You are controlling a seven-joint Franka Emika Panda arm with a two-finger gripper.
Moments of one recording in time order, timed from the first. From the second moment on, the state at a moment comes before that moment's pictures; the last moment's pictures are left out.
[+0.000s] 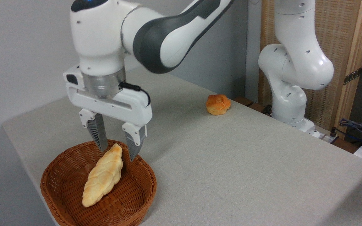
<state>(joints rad) -0.07 0.16 -0.03 -1.75 -0.16 1.96 0.28</state>
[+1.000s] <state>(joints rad) -0.13 0.30 -0.06 -1.70 -0.12 2.07 0.27</state>
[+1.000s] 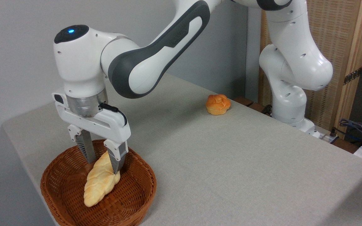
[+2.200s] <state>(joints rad) -0.13 0.30 -0.06 -1.69 -0.11 2.07 0.27</state>
